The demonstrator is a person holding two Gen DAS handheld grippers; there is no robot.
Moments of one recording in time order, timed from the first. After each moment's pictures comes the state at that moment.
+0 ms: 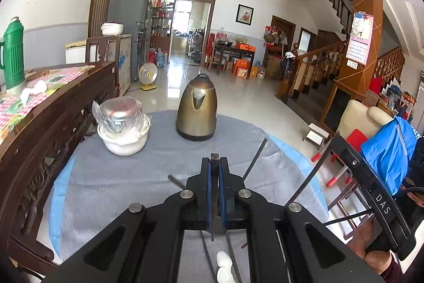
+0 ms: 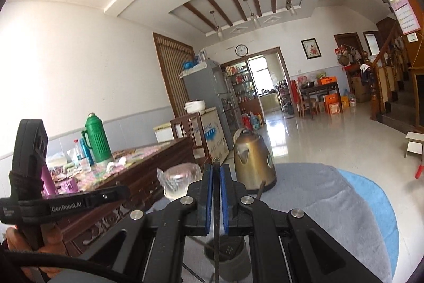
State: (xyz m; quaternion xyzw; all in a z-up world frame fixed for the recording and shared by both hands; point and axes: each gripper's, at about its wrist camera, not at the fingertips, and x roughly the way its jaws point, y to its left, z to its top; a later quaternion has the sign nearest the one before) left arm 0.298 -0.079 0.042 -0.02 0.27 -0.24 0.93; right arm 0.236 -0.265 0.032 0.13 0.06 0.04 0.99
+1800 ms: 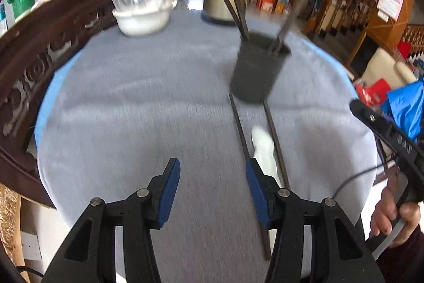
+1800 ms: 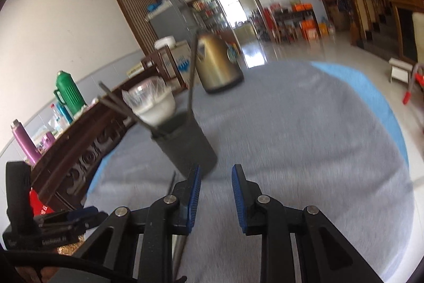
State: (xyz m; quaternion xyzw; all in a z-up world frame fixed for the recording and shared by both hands) left arm 0.245 -0.066 -0.147 0.03 0.45 -0.18 0.87; right arm 0.209 -0.310 -0.141 0.20 0.27 0.01 0.94
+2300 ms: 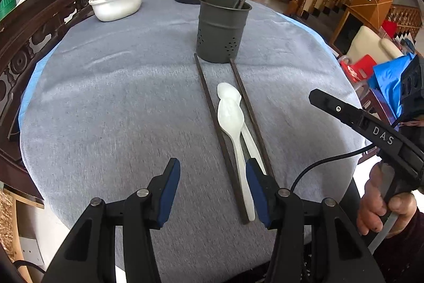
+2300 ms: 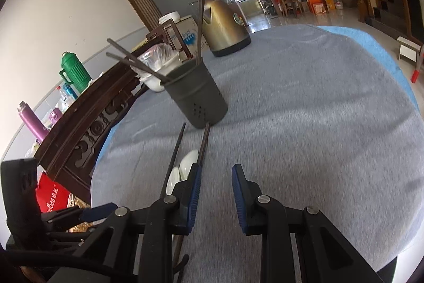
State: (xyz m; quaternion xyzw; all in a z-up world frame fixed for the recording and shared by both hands) left arm 0.201 -0.085 -0.169 0.05 0.47 -0.22 0.85; right arm 0.190 -0.286 -0.172 0.21 0.32 0.05 0.92
